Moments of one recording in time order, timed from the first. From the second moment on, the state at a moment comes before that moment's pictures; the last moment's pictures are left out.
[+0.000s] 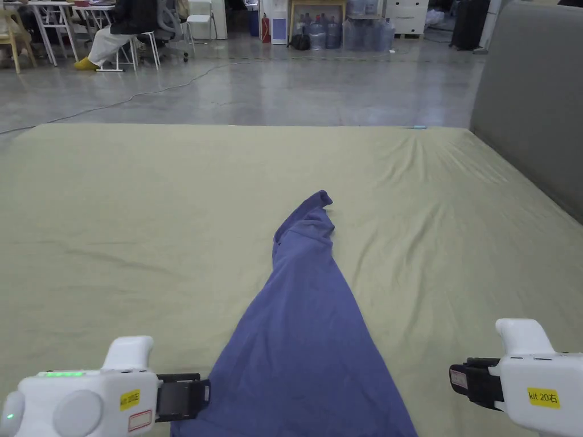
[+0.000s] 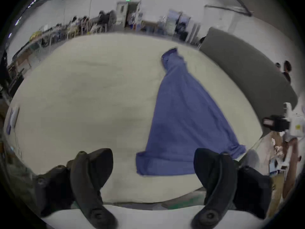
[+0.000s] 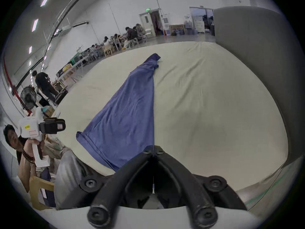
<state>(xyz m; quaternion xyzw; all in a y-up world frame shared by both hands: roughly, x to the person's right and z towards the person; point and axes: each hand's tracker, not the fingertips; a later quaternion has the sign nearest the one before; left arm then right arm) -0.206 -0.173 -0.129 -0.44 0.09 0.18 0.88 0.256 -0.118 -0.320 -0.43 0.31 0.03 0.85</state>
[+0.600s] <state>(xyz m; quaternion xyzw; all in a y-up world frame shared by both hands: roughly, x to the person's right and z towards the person) -0.188 -0.183 -0.161 -0.46 0.06 0.13 0.88 0.173 -0.084 -0.364 -0.39 0.35 0.10 0.85</state>
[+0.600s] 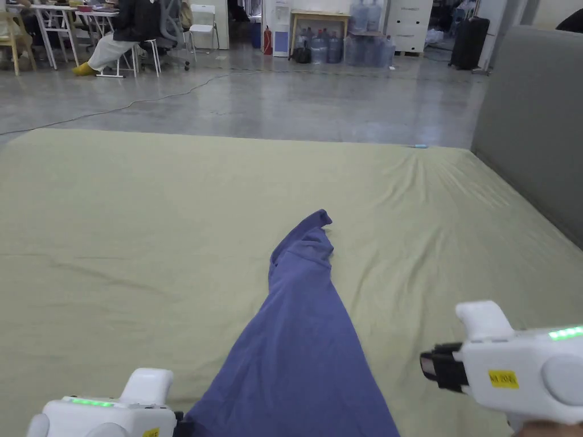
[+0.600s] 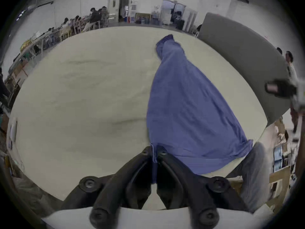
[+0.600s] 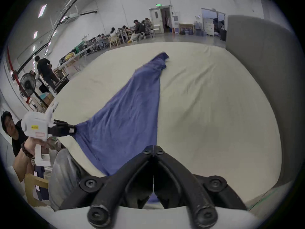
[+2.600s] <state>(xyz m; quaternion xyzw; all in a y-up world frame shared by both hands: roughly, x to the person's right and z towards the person) -0.353 0.274 -0.370 -0.05 0.25 -0.06 0.96 0.053 0.224 -0.613 -0.20 0.28 -0.02 0.94</state>
